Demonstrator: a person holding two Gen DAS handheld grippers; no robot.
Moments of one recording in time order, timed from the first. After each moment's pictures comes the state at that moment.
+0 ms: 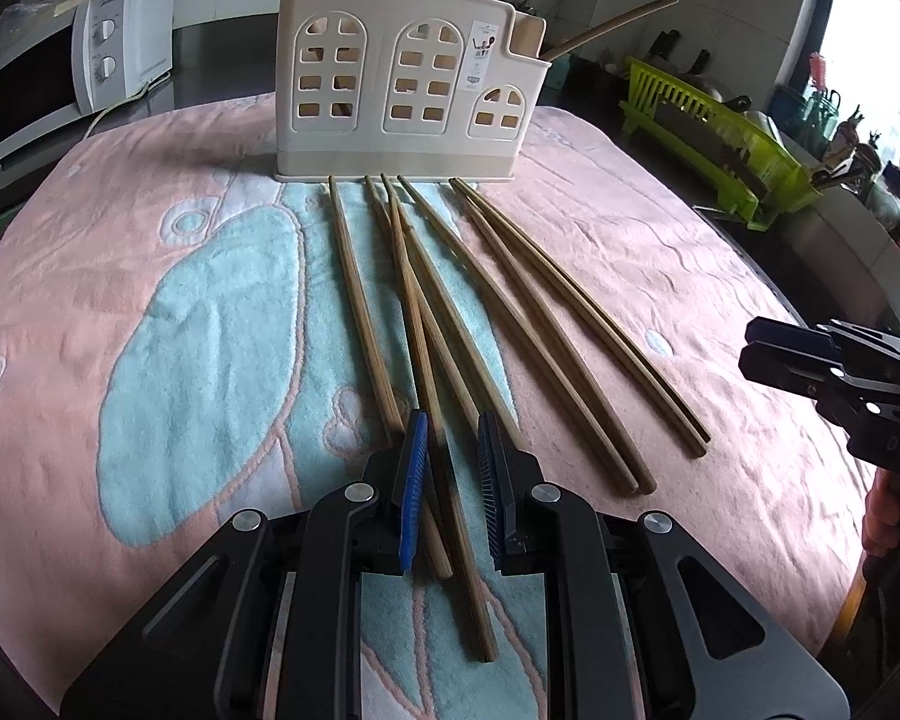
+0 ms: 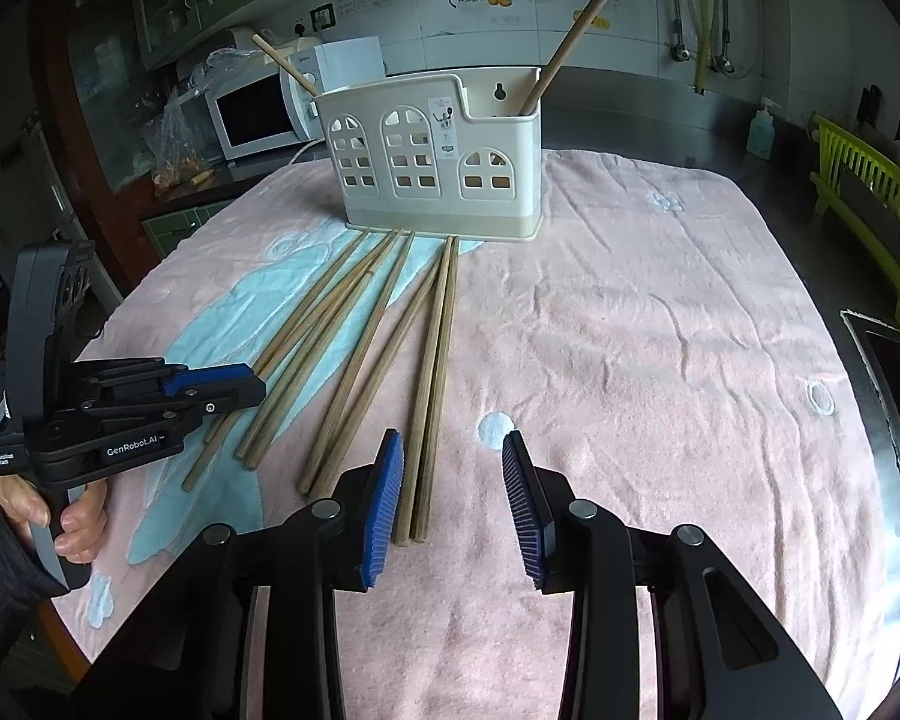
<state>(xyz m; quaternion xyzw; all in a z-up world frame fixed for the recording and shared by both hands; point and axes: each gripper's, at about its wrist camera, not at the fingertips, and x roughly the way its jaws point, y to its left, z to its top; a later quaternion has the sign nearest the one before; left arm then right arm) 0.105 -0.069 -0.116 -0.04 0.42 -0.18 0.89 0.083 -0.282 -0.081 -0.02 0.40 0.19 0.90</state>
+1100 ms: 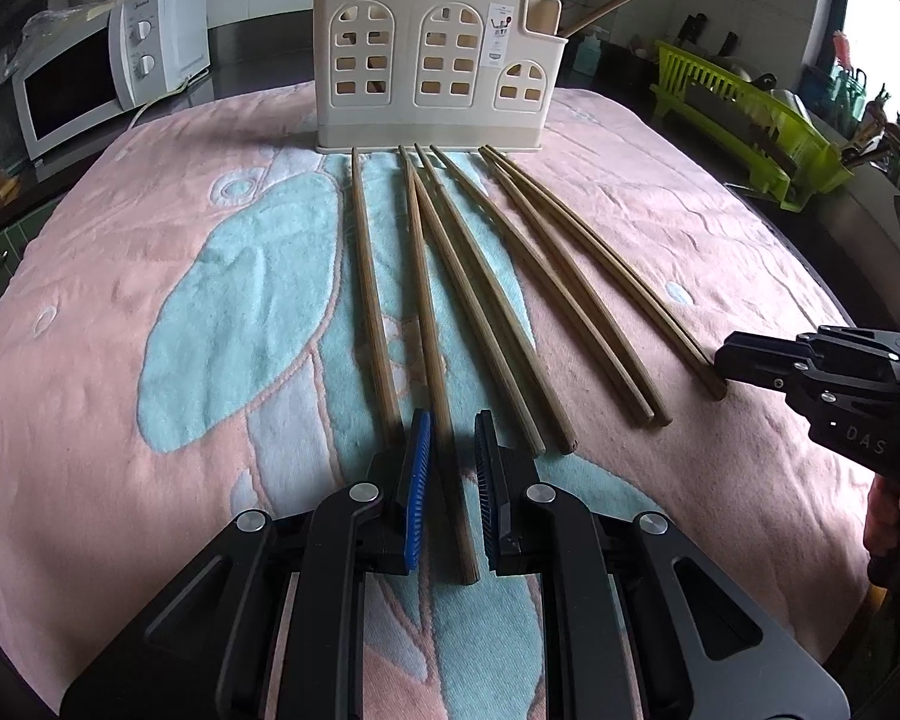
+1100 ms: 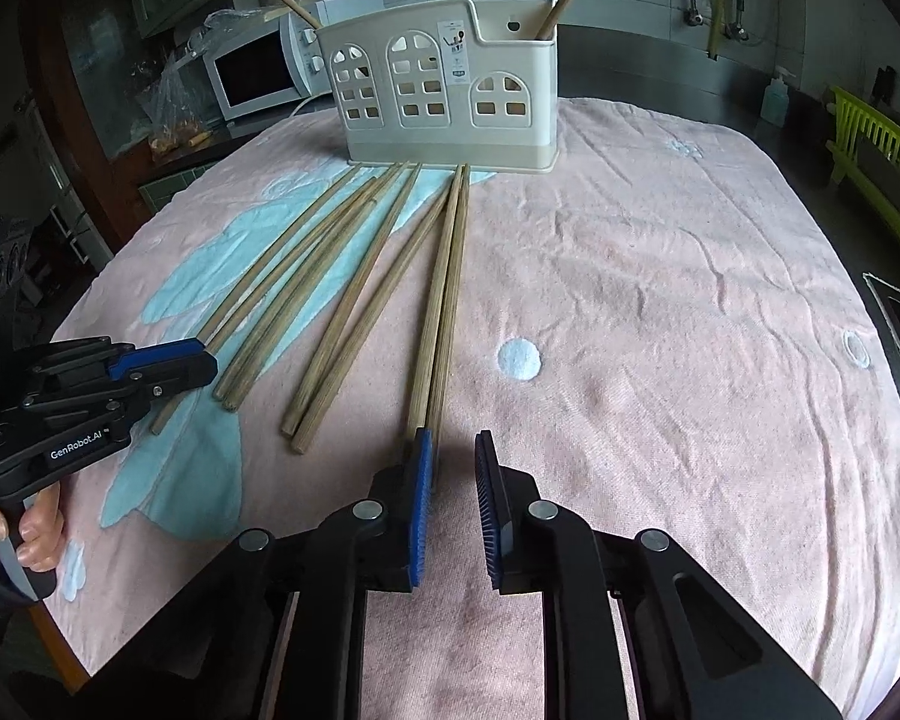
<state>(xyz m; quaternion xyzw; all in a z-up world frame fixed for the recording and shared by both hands) 0.071 -0.070 -0.120 -0.01 0.43 -0.13 0.89 0.081 -0.270 -0.117 -0.03 0.44 0.20 0.88</state>
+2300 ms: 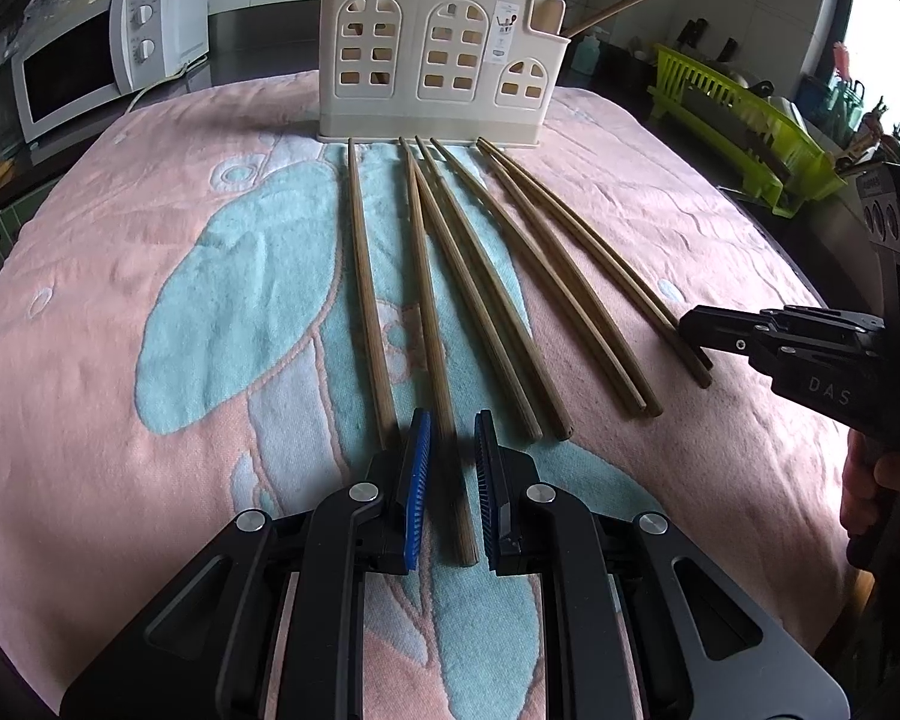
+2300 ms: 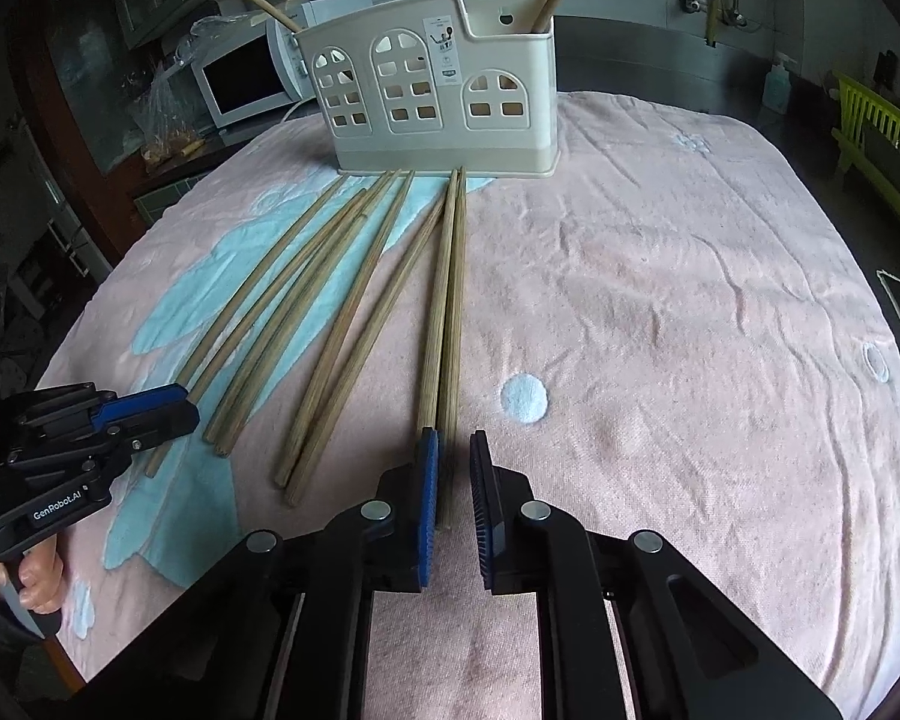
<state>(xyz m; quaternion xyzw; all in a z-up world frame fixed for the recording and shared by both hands) 0.069 -0.063 -0.121 -0.03 0.44 -0.14 0.89 0.104 -0.264 -0.117 -0.02 0.45 0.19 0.87</state>
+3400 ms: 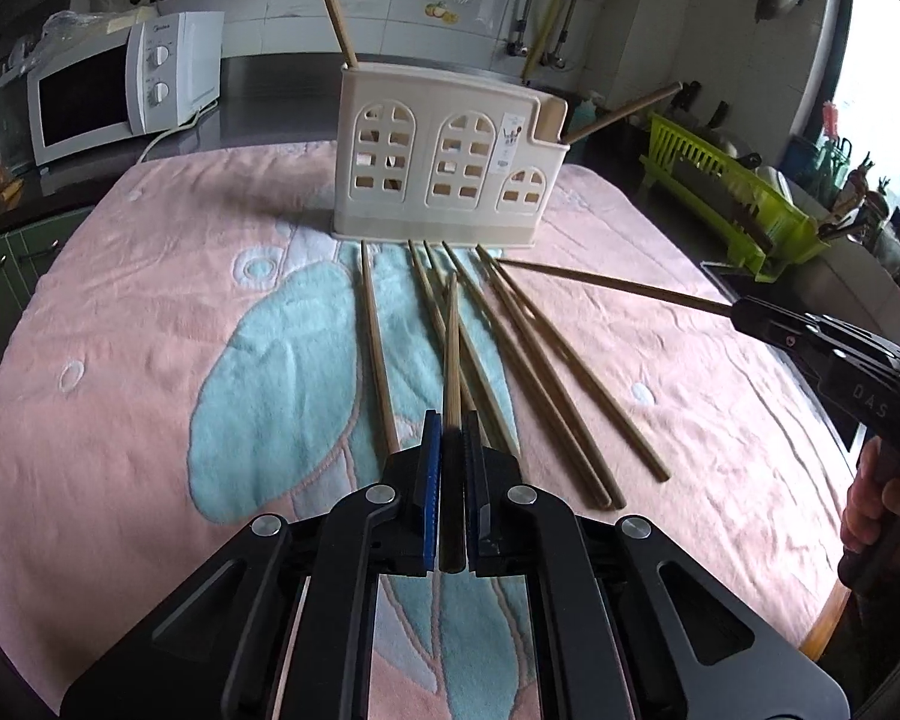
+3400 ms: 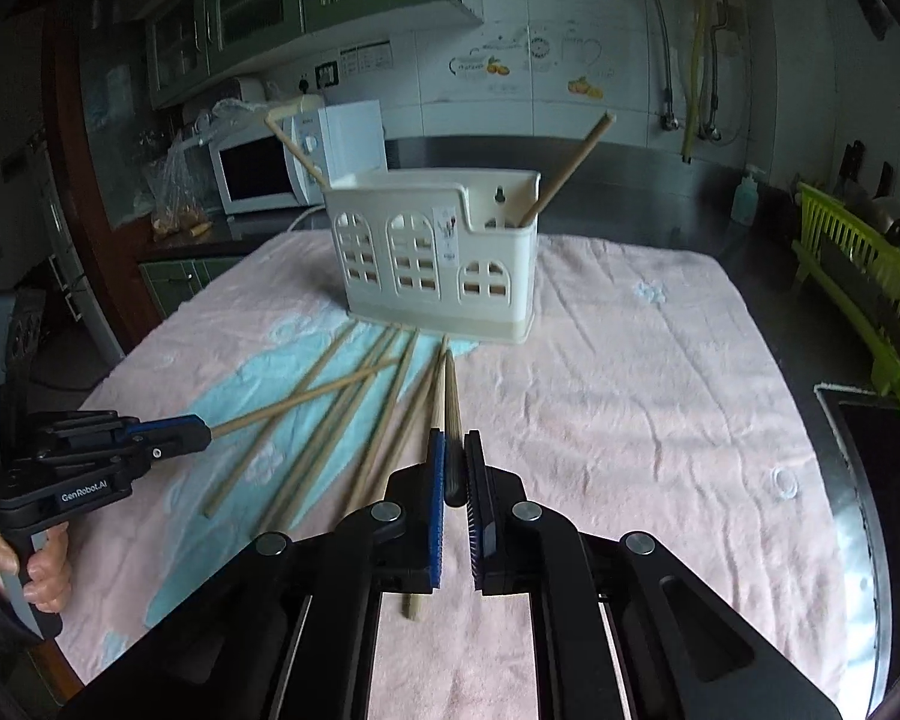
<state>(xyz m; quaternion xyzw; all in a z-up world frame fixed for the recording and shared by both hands) 0.079 -0.044 -0.066 -0.06 0.38 -0.15 0.91 0.085 -0.276 -0.026 -0.02 0.32 0.18 0.93</state>
